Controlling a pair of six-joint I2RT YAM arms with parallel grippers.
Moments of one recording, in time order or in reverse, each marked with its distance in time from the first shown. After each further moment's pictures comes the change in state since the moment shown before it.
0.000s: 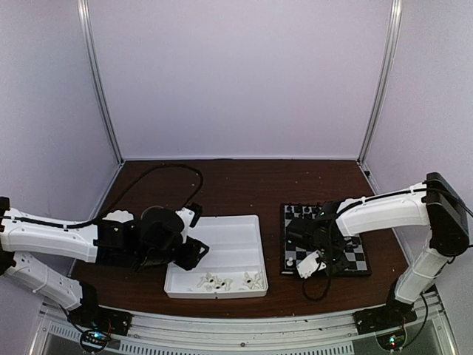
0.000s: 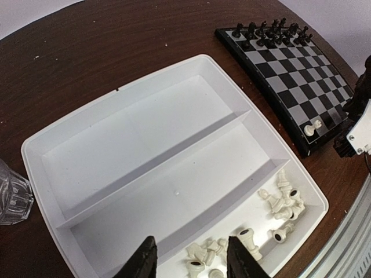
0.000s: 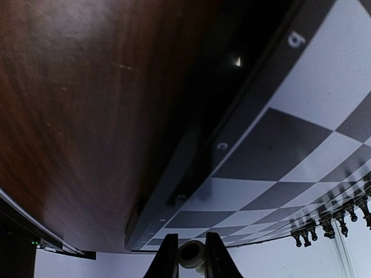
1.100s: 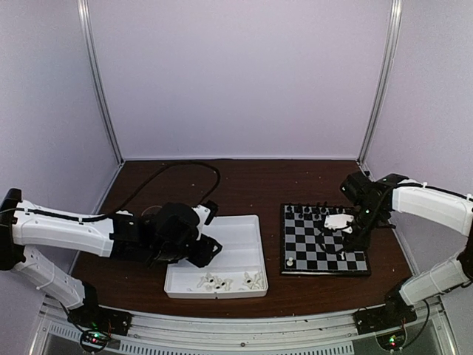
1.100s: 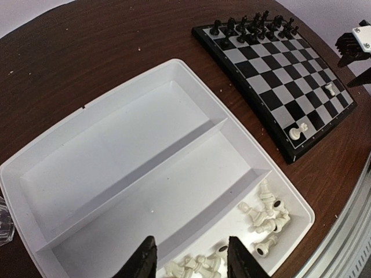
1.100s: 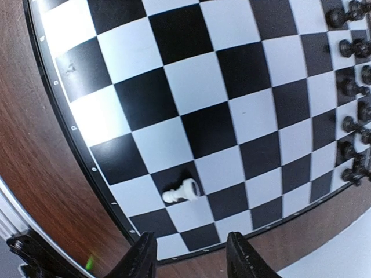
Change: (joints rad) left arm 0.000 0.125 0.102 0.013 0.054 0.030; right arm -0.502 -0.339 -0.055 0.101 -0.338 0.048
